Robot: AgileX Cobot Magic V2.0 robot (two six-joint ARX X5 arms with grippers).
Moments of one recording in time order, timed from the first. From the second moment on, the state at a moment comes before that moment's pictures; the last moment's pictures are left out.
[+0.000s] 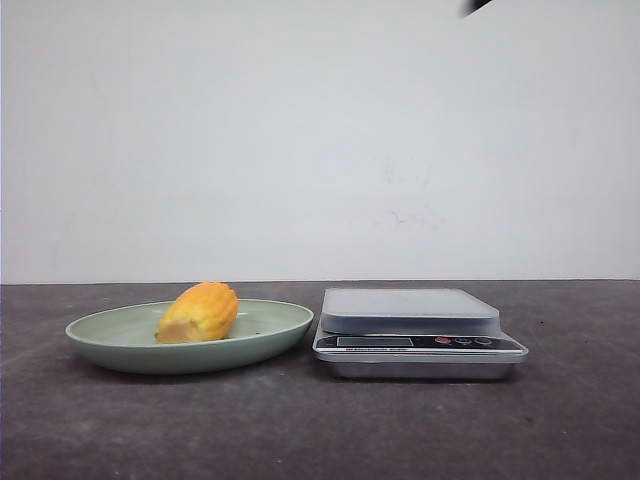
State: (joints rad) left arm -0.18 0.40 1.55 -1.42 -0.08 -0.28; right arm 0.40 1.32 1.59 -0.75 0.03 0.18
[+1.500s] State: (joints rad) left arm -0.18 0.29 1.26 -1.21 -0.07 -0.26; right arm 0.17 0.41 1.54 -1.34 0.05 0.18
